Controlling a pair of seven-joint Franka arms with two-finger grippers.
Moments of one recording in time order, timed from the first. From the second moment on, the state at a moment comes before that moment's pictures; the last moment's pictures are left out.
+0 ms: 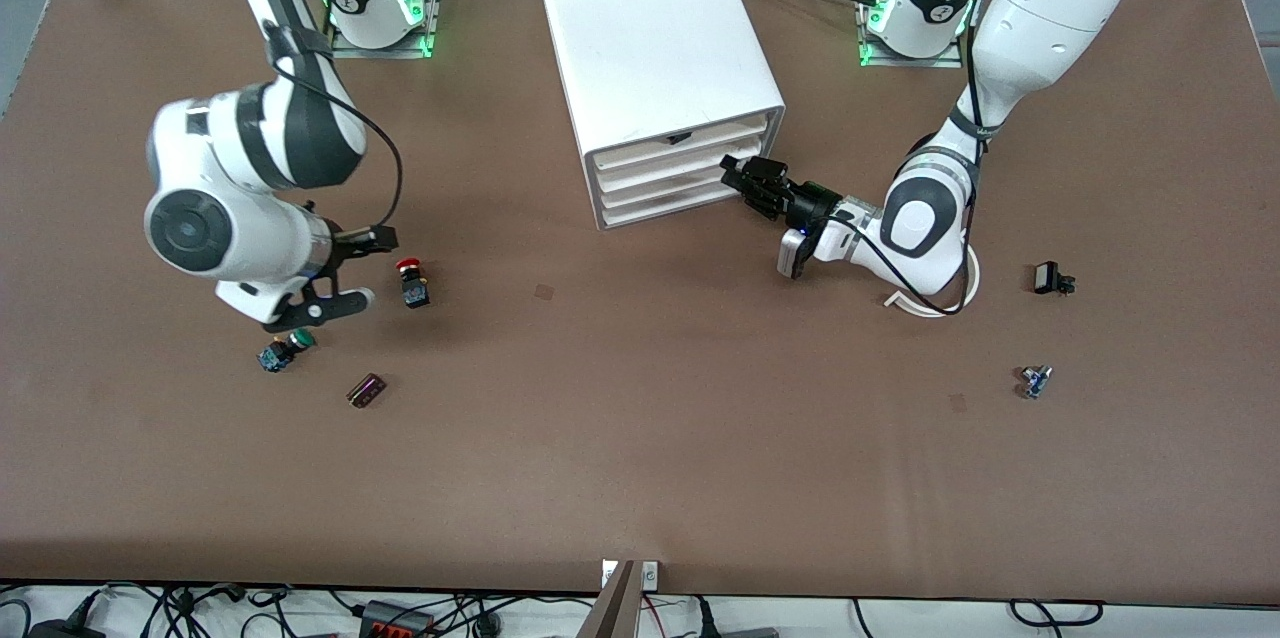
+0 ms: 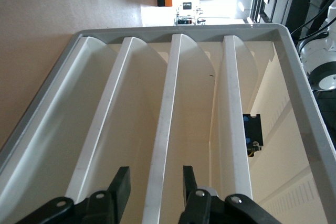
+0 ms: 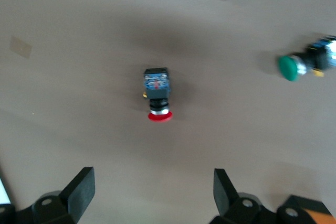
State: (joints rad) left arm -0.09 0.62 -0.21 -2.00 -1.22 1.63 1.01; right arm 0.35 0.44 -0.11 -1.66 0.04 1.77 -0.08
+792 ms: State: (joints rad) left arm -0.08 0.64 -0.24 -2.04 -1.25 1.63 1.04; right arm 0.38 0.63 -0.12 -1.66 0.05 1.91 -0.09
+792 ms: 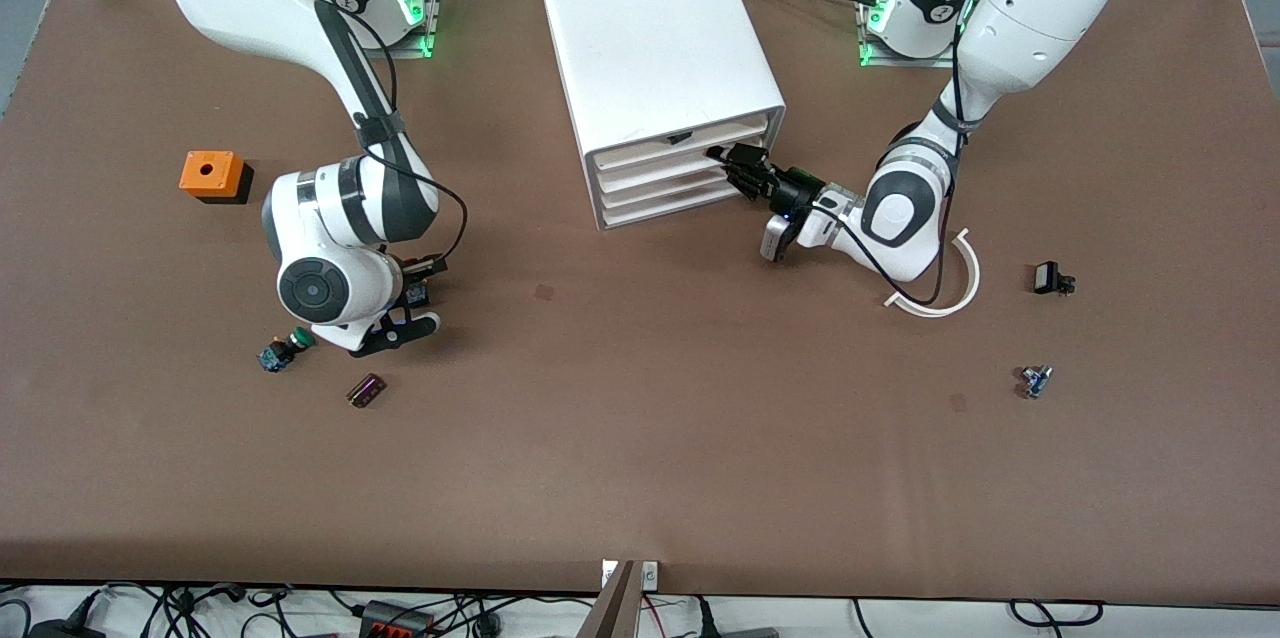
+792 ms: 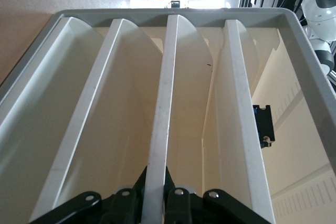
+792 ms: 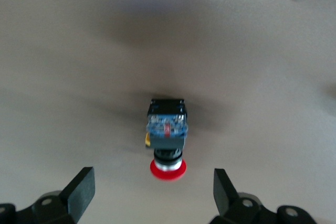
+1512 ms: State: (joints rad) left arm -0.02 0.76 -0.20 -1.82 -1.25 1.62 0.91; right arm 0.38 0.69 -0.12 -1.66 0.05 1.95 -0.09
